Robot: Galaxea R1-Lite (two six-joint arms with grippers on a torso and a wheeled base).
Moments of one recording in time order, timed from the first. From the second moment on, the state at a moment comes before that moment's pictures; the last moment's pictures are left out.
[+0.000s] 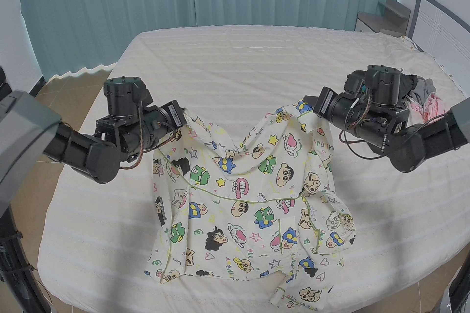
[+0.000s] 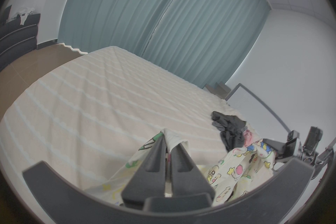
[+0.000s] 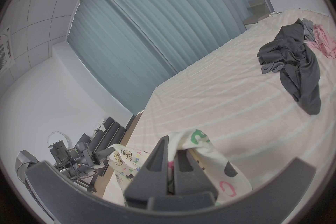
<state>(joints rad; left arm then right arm) -0.32 2.03 -1.14 -0.70 0.00 -0.50 0.38 1.99 -1.15 -0.72 0.12 0.57</state>
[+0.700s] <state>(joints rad) -0.28 2.37 -1.42 -0.70 0.16 -0.45 0.35 2.34 -1.40 -0.81 0.01 0.56</state>
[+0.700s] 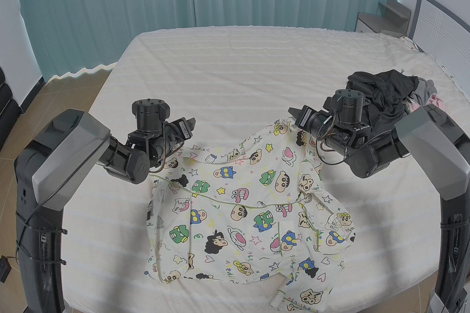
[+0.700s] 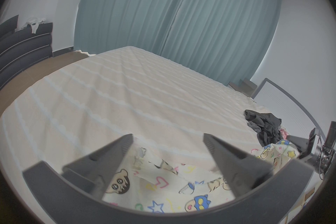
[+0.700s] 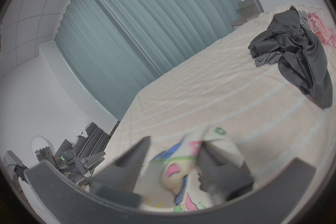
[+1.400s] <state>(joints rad) -0.16 2.45 -1.54 -0.75 0.24 -0.45 0.14 2.50 -1.57 -0.83 -0.09 0.55</state>
